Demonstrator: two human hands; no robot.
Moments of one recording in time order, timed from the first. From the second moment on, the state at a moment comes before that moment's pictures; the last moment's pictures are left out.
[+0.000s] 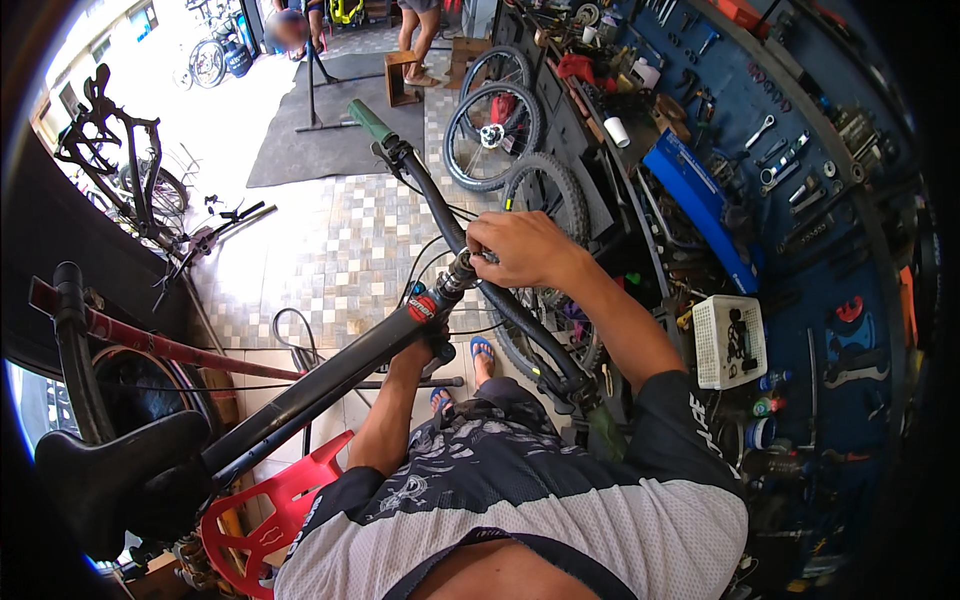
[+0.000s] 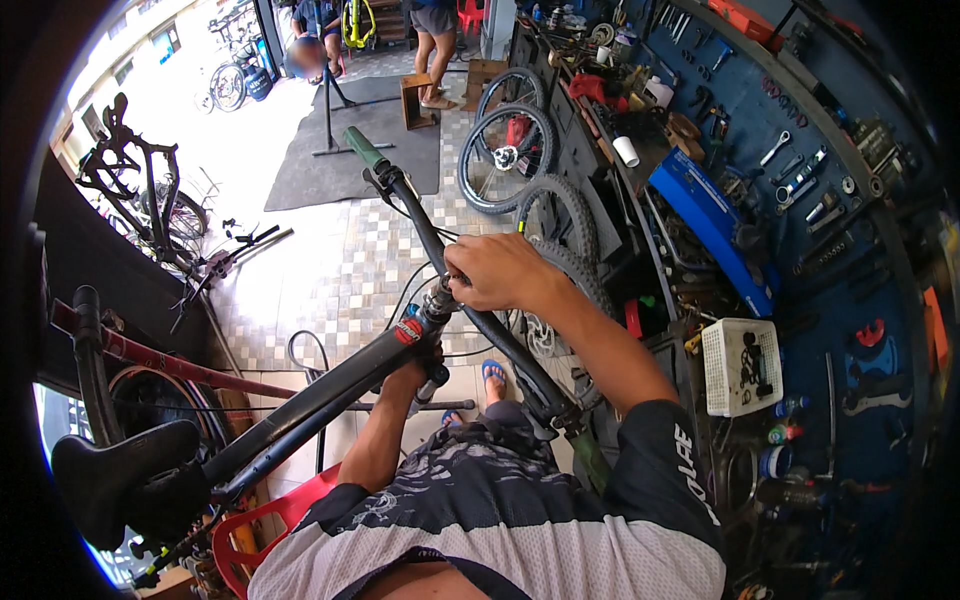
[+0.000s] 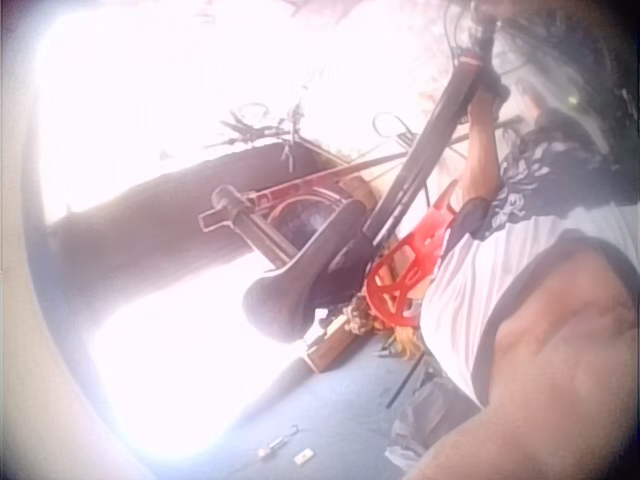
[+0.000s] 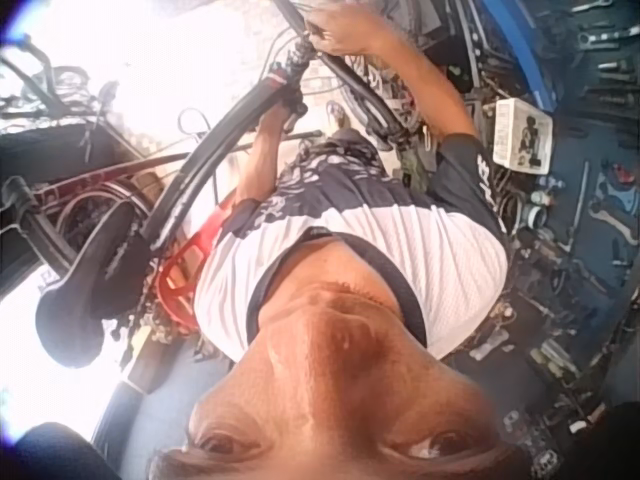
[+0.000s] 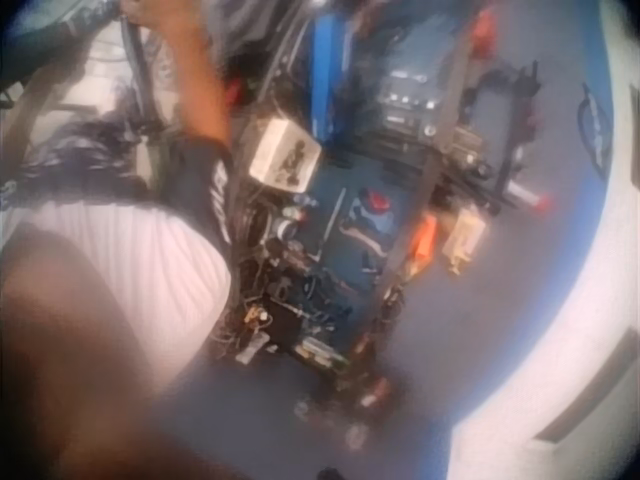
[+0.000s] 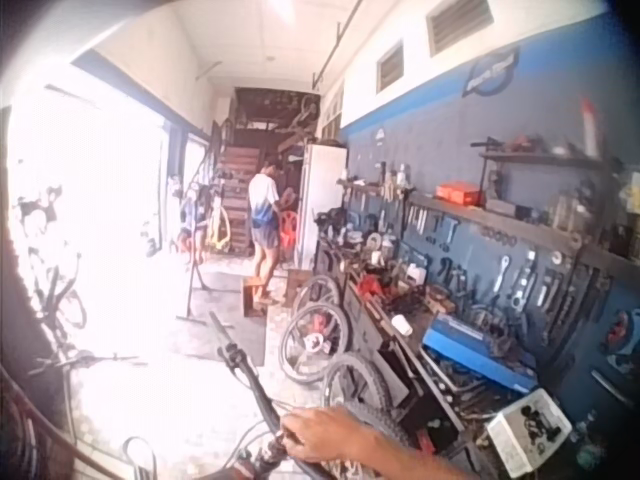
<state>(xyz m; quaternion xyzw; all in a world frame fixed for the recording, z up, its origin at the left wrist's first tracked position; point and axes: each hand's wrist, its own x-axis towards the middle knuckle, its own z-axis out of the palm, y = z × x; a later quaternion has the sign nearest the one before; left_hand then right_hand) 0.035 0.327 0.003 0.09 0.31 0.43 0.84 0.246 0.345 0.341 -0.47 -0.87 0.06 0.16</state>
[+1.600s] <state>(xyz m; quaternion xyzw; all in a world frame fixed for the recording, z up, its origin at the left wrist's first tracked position) 0.038 0.322 0.026 0.12 0.35 0.45 0.81 0.244 0.349 0.329 -0.50 -0.86 0.07 0.09</state>
